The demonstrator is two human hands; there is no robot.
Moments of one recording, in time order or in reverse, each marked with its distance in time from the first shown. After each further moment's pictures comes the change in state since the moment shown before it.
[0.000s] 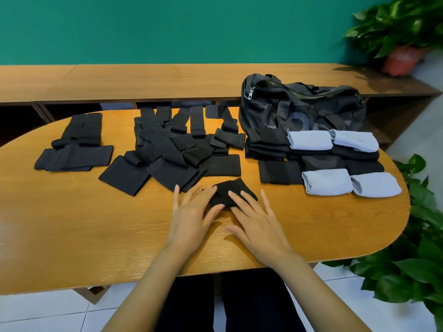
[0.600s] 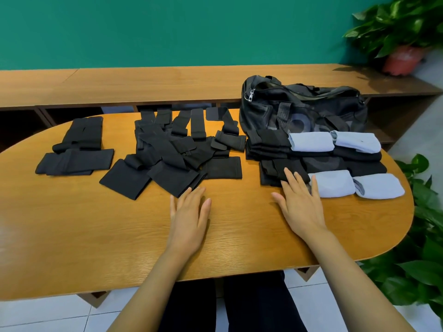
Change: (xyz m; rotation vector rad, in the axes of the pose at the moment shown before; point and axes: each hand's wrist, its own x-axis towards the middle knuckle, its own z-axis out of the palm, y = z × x) left_hand 0.003 -0.005 0.004 -0.165 -0.025 -0.223; right_hand 0.012 0.093 -0.004 -0.098 -0.005 0.378
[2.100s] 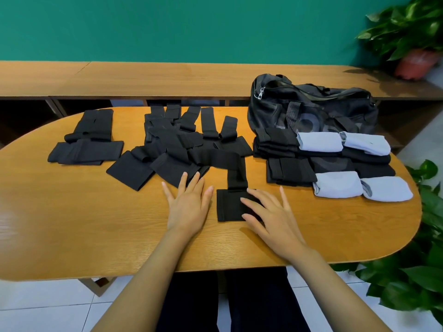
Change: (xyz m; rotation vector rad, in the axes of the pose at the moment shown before) left_hand 0.022 -0.006 -0.009 0.315 -0.110 -0.077; right_hand -0.037 -0.063 -0.004 0.371 0.053 -0.334
